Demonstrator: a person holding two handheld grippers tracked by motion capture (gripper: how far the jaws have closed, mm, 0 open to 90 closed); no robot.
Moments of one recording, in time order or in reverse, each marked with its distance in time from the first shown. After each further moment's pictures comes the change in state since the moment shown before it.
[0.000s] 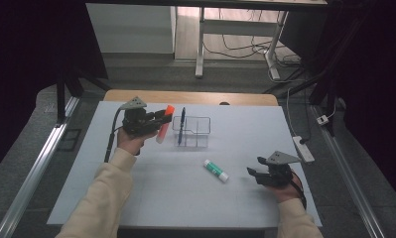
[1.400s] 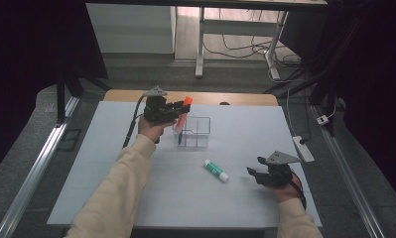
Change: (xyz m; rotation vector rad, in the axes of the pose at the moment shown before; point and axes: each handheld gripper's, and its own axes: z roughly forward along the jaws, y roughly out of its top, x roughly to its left) left arm 0.002 0.029 0.059 -0.001 -0.047 -0.017; right arm 0.000 0.000 0.000 0.001 -0.006 -0.006
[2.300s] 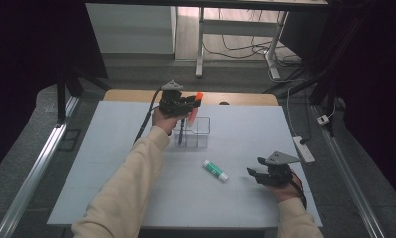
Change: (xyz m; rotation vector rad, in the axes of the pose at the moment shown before) left arm 0.005 0.014 0.047 0.024 0.009 0.028; right arm -0.001 -0.001 0.002 0.012 -0.004 0.002
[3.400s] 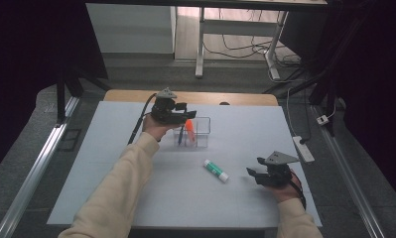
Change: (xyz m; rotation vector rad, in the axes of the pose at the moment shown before) left arm 0.001 -0.022 -0.032 0.089 -0.004 0.068; right arm 0.001 0.000 0.000 0.003 0.002 -0.009
